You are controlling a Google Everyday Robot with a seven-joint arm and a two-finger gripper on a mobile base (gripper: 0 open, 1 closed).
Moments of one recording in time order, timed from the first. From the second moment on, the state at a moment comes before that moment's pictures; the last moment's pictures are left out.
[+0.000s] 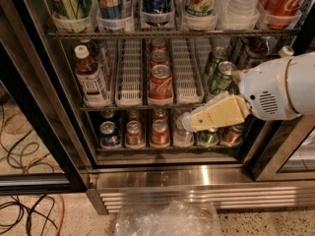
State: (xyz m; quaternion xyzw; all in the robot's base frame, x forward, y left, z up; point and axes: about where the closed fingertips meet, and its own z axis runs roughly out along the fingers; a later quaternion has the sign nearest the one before) arm 0.449 -0.117 0.944 -0.36 0.82 0.17 0.40
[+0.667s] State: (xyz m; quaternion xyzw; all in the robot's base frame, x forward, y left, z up) arm 0.456 -0.107 0.948 -0.30 0.82 0.19 0.45
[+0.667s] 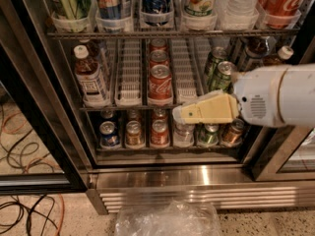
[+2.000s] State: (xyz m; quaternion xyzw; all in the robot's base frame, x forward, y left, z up) arm 0.461 -0.102 0.920 -0.08 0.81 0.24 0.53
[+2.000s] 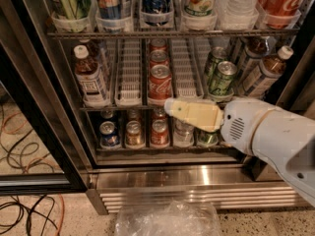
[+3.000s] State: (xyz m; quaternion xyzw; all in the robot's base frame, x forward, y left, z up) arm 0.490 -0.260 0.930 0.18 0.72 0.23 0.63
